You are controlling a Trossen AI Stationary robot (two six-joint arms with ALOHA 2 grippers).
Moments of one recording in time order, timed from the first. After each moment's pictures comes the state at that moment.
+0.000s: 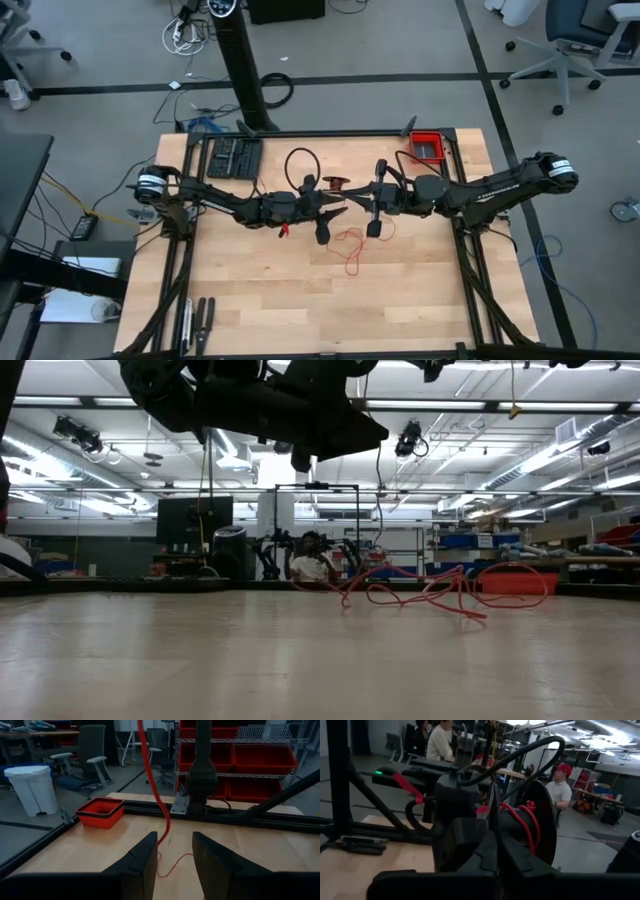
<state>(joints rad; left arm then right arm) -0.05 1.73 0.88 0.79 -0.29 -0.03 0.15 1.19 0.74 0.53 0.31 -0.25</state>
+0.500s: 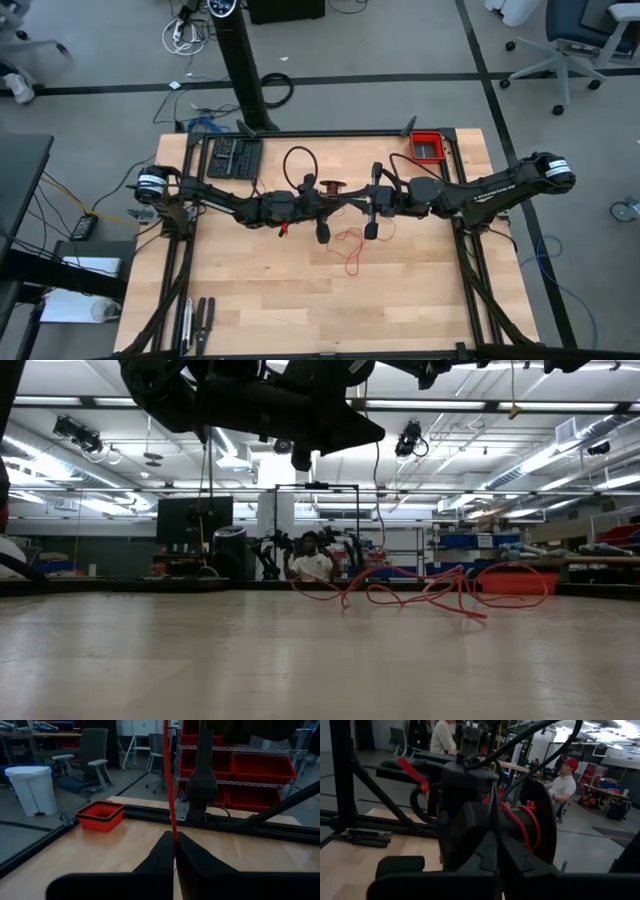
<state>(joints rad) -0.05 1.73 0.88 0.82 -0.30 -0.06 0.15 1.23 0.74 0.53 0.30 -0.23</state>
